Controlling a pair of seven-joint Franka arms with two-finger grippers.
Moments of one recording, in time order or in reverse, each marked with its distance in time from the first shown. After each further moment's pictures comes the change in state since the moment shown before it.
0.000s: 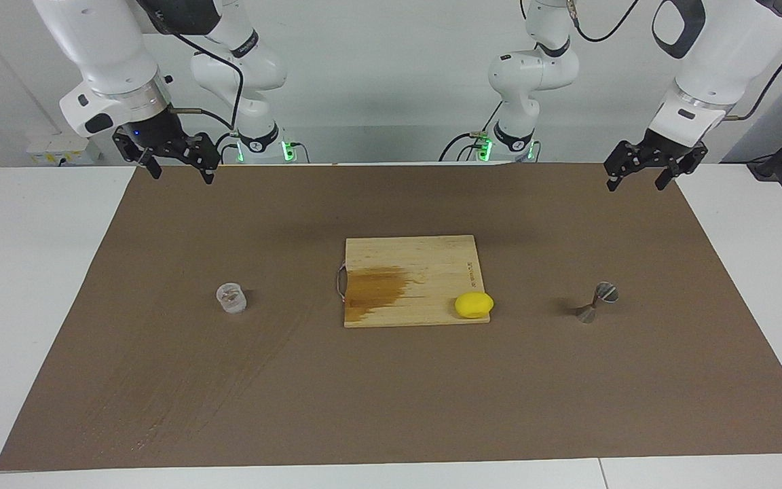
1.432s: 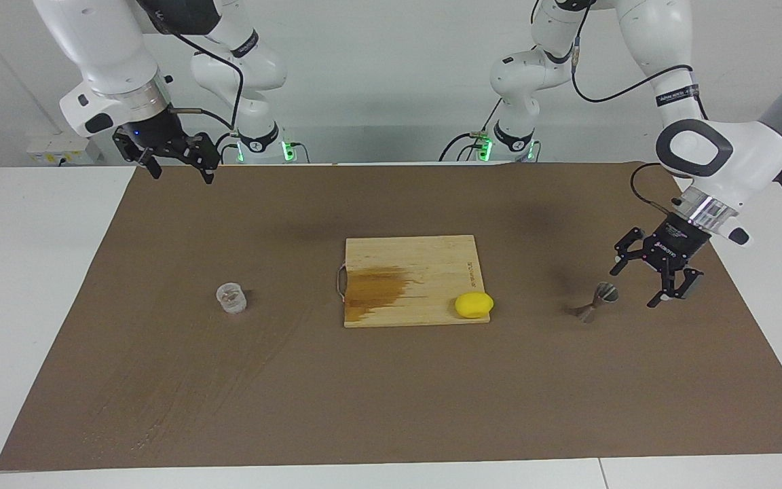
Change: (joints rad) left arm 0.131 0.230 0.002 -0.239 -0.804 0.646 -1.295; right arm 0.000 0.000 0.000 0.000 0.000 0.000 0.000
